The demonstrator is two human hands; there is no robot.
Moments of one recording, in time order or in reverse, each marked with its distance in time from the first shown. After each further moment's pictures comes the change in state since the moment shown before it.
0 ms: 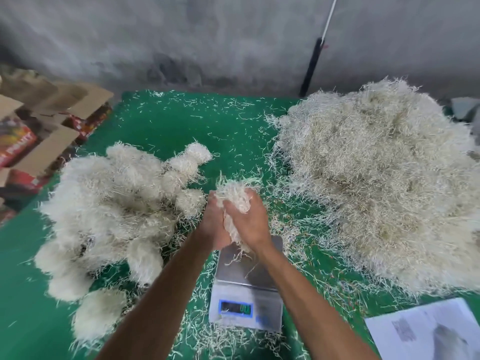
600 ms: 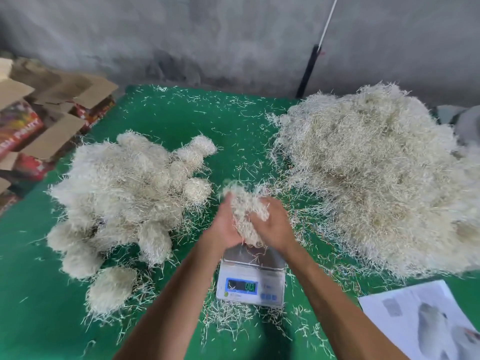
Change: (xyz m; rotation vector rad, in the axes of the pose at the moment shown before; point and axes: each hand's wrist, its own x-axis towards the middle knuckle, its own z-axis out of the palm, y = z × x) left_hand -0.035 -0.021 -0.018 0.194 0.263 -0.225; right_hand -0.053 0.016 -0.032 -0.448 -0.055 -0.072
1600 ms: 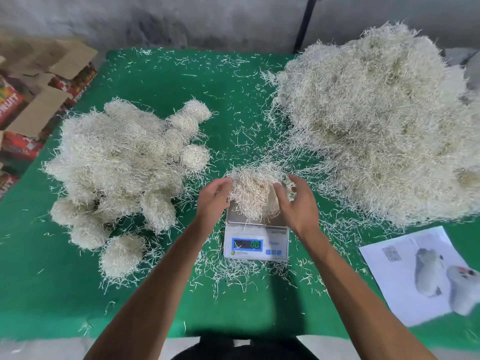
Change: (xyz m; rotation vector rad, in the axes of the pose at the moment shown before) left_hand -0.029 -0.039 -0.063 0.649 0.175 0.537; right_hand -0.049 0.054 -0.002 -0.128 0.287 0.129
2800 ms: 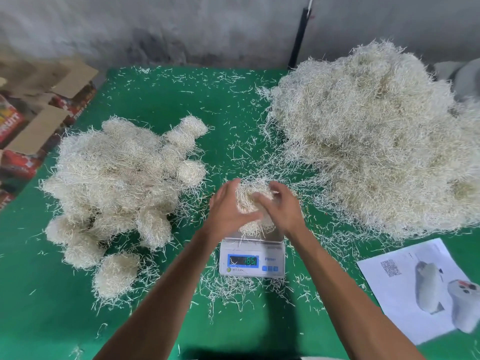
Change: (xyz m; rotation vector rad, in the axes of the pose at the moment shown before) left_hand 0.024 0.014 0.036 0.589 -0.090 0.139; right_hand 0.030 -0.020 0.004 0.227 -0.186 0.036
